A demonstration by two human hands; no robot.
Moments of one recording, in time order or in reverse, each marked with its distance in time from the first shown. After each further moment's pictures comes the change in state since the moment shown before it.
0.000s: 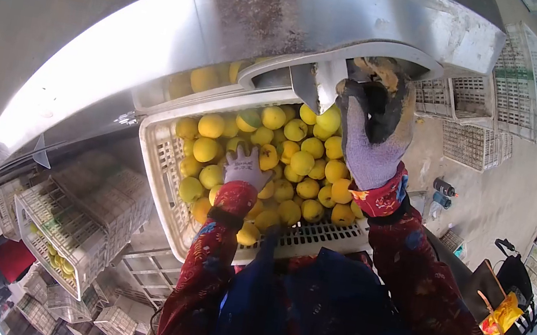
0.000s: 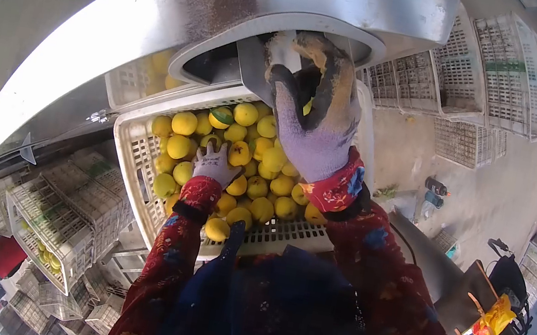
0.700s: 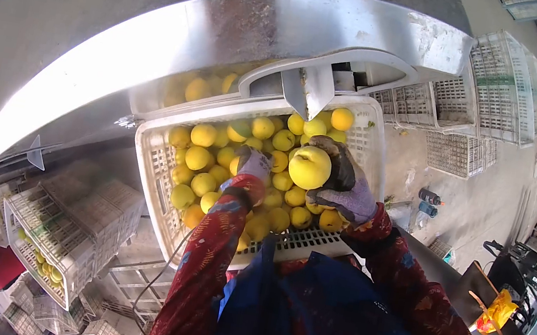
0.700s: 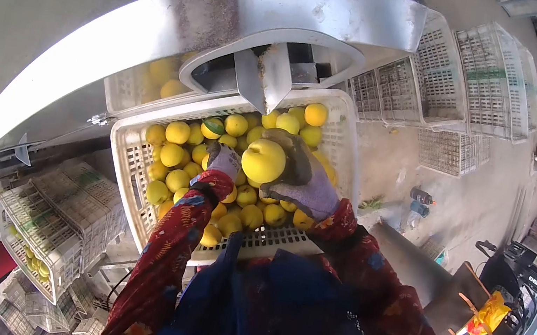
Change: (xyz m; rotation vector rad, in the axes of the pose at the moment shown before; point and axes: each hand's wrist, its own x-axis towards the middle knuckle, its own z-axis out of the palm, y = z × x) left_hand 0.043 0.039 0.020 0.778 -0.078 0.422; right_hand -0.066 0.041 -0.040 0.814 -0.606 0.517
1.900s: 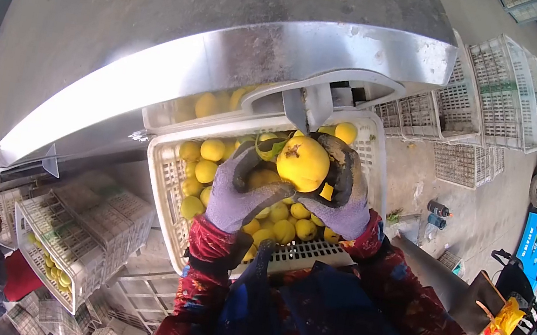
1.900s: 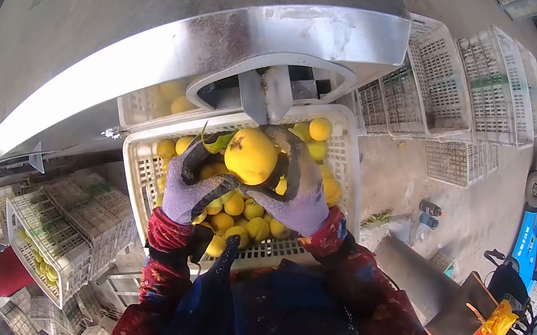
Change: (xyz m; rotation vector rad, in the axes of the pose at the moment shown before) left_hand -0.164 -0.074 -0.129 -1.672 0.939 0.251; right_hand 0.014 -0.017 0.033 -0.817 0.224 -0.641
